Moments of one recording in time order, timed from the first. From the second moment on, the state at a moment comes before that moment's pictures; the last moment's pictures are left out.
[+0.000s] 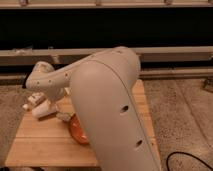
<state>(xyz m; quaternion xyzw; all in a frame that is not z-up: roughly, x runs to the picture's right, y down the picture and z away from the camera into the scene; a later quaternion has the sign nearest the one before) -0.235 0.056 0.802 -0.18 0.14 0.49 0.84</state>
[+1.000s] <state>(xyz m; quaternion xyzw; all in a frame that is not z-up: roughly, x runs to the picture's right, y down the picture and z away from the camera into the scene) -0.232 0.035 0.842 -0.18 0.15 0.45 0.86</state>
